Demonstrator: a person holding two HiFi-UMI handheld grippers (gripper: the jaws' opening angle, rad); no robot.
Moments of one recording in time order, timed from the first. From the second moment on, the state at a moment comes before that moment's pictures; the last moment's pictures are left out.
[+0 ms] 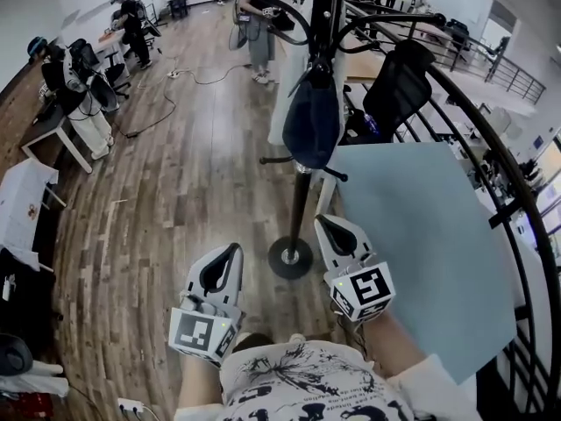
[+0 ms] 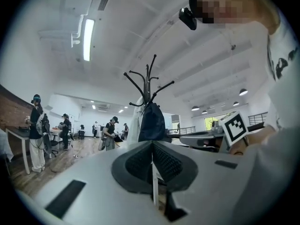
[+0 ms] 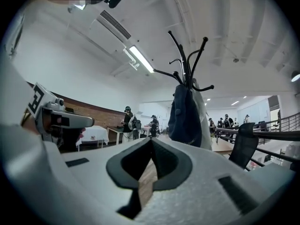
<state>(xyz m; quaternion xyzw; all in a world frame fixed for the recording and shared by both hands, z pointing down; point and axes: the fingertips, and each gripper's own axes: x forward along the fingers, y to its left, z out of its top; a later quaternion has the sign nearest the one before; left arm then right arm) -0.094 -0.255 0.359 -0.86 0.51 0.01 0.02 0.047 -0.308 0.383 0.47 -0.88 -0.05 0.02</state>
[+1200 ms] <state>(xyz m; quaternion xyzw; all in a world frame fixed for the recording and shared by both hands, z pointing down) -0.118 -0.417 0.356 -0.94 0.35 0.01 0.04 0.047 -0.501 0.314 0.65 -0.76 -0.09 0.00</state>
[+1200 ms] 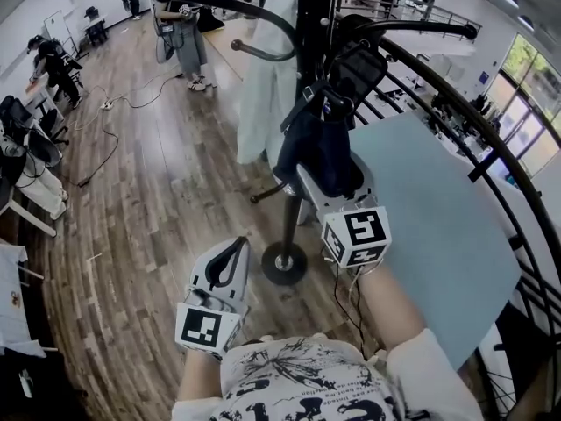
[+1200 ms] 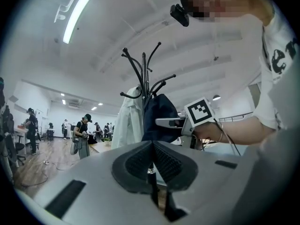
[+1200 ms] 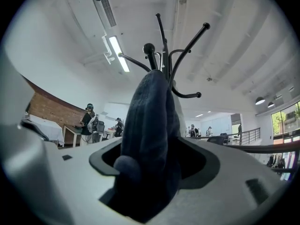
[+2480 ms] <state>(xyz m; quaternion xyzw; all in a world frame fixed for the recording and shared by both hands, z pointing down) -0.096 -0.377 0.344 -0.95 0.32 0.02 0.04 0.068 -0.395 0.260 0.67 -0.73 -0.14 -0.02</state>
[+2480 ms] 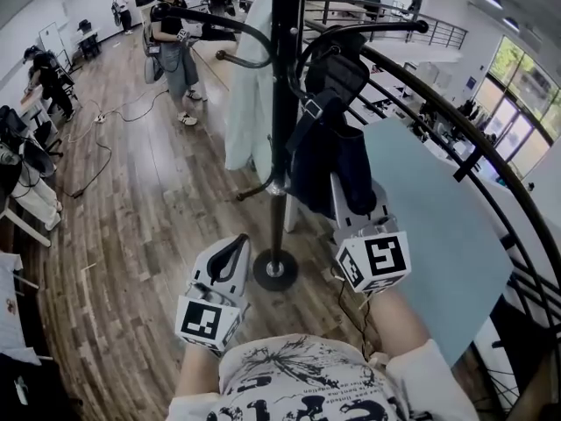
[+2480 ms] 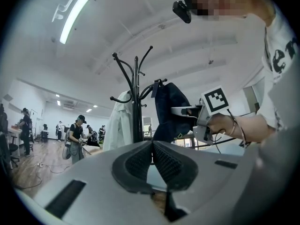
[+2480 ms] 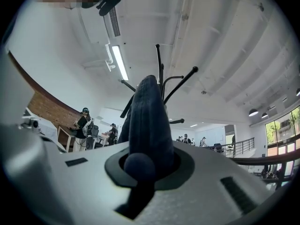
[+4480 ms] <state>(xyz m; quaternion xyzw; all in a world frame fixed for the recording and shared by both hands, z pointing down) -0.090 -0.369 0.339 -0.92 0.38 0.01 0.06 0.073 -0.359 0.374 0.62 -0.78 -0.04 0.01</state>
